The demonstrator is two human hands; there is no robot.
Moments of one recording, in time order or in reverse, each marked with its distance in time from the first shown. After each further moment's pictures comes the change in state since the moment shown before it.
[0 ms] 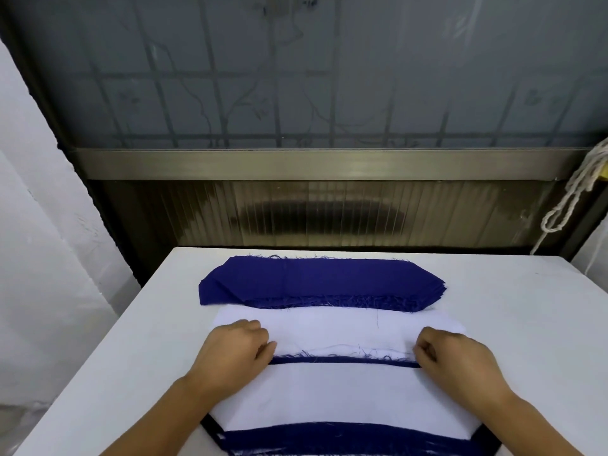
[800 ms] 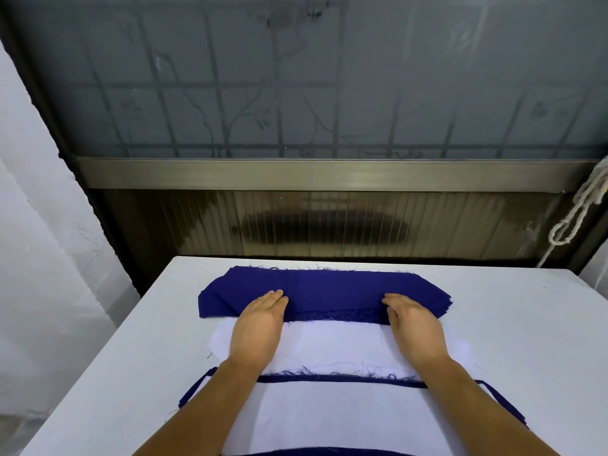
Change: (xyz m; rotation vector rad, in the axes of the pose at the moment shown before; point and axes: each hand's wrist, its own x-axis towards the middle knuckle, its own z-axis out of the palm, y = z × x) left_hand 0.069 -0.001 0.058 -0.081 0.117 -0.191; right_hand 0.092 -0.030 0.043 0.266 0.216 -0.030
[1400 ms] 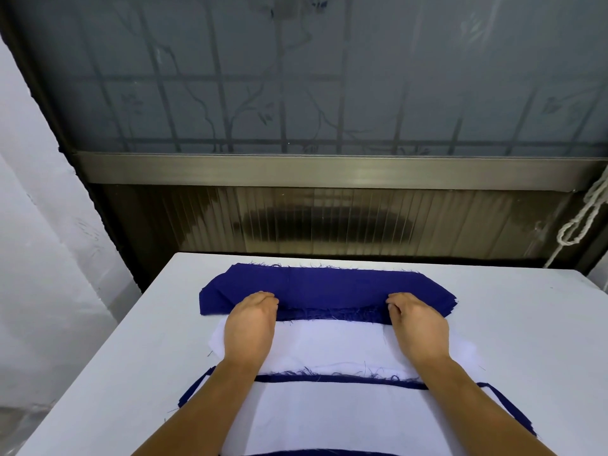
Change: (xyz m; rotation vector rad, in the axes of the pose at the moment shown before) left_hand -0.001 -0.002 -0.014 -0.075 0.204 -0.042; right_hand 0.002 -0.007 0.001 -0.067 0.112 0.073
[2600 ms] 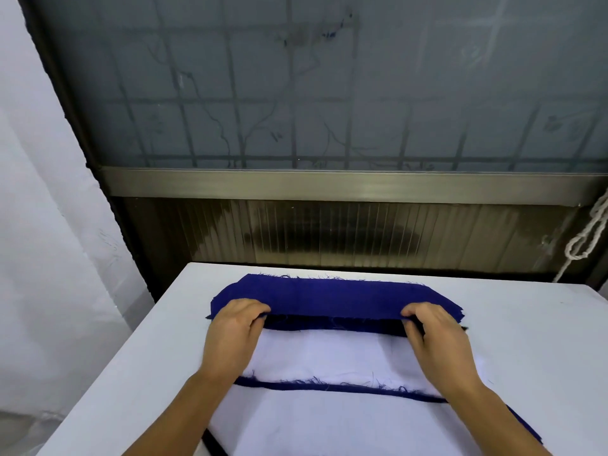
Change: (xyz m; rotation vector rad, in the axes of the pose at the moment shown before) left_hand -0.009 -0.021 -0.055 -0.155 -0.006 -0.048; right_hand -0.027 -0.013 -0.056 0.242 0.097 -0.205
